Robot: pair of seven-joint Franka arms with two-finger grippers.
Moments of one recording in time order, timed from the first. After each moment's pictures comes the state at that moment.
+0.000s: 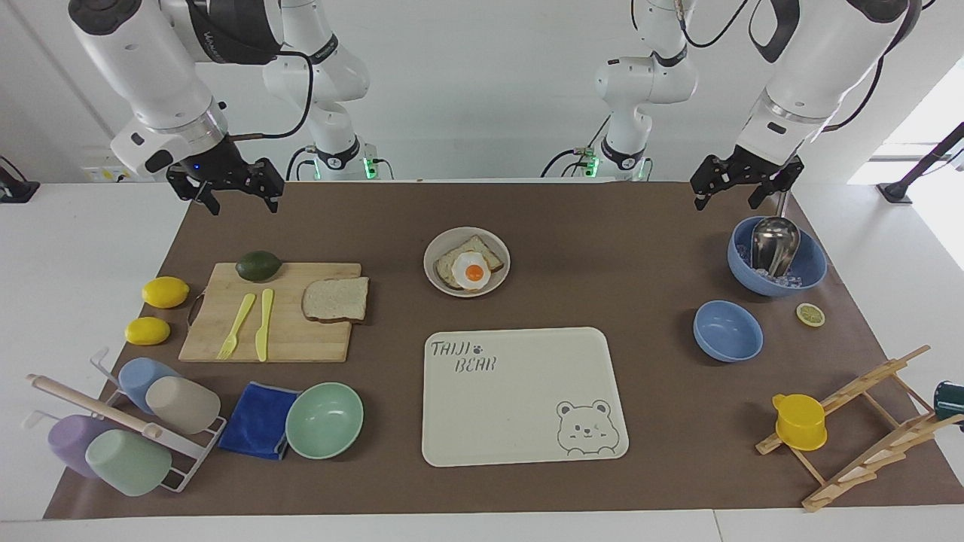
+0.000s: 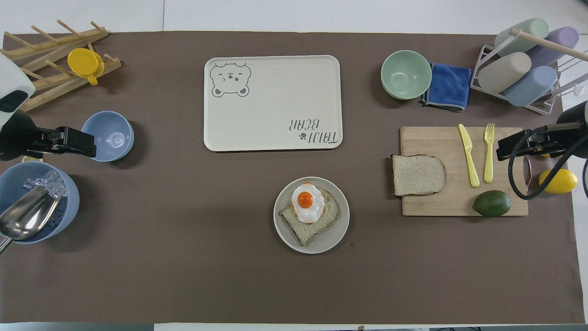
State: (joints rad) left arm -0.12 -0.05 -0.02 -1.65 -0.01 1.57 -0.08; right arm -0.03 -0.02 0.03 -1.65 -0.01 1.53 -0.03
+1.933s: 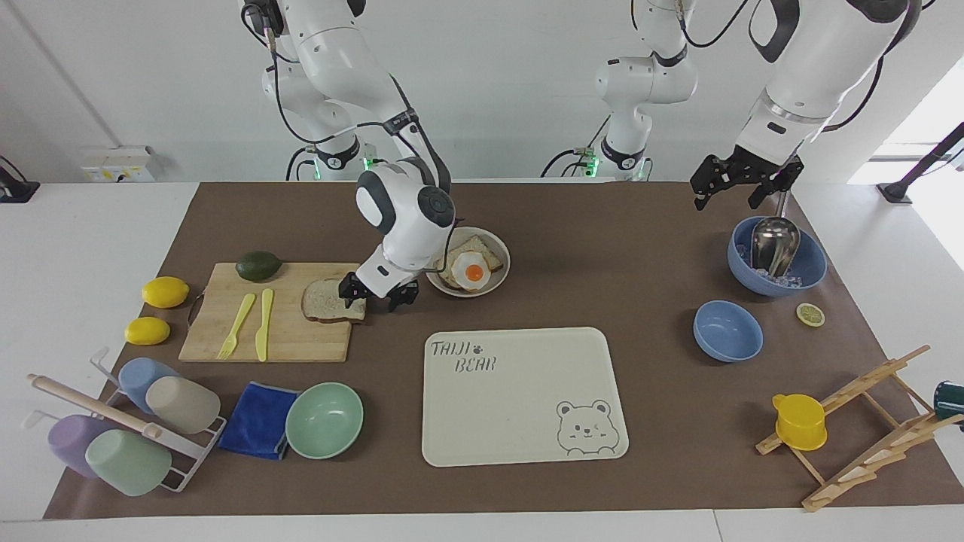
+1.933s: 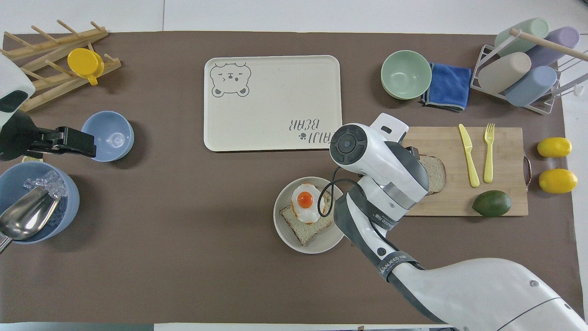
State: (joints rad) left arm -0.12 -0.05 -0.02 -1.65 -0.01 1.57 -0.08; right arm 0.40 0.34 0.03 -1.93 -0.53 2.00 0.57
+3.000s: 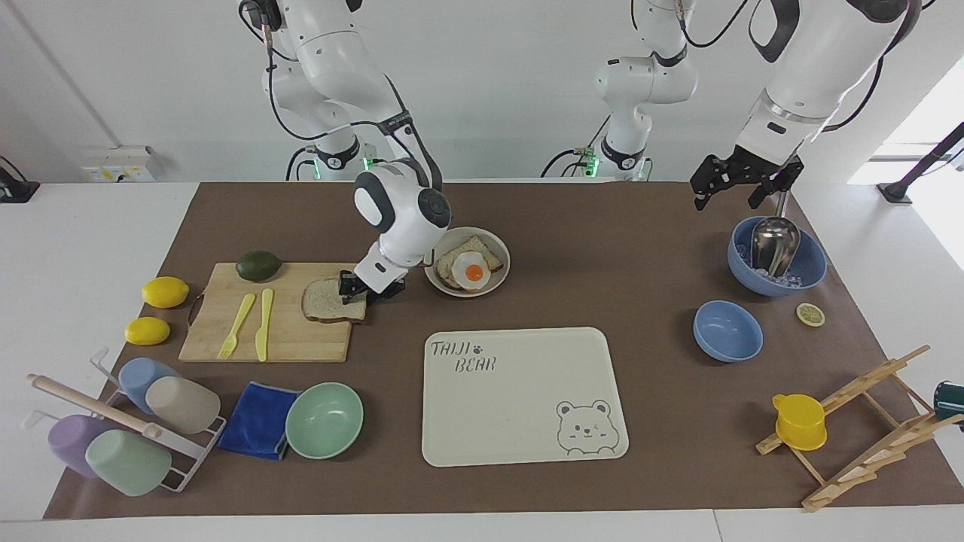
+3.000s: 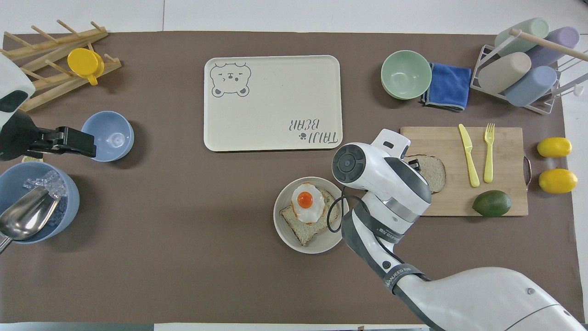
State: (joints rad) left arm -0.12 -0.05 -0.02 -1.65 -0.01 1.57 -0.08; right arm 0.40 0.30 0.03 -2.04 -0.59 2.01 0.57
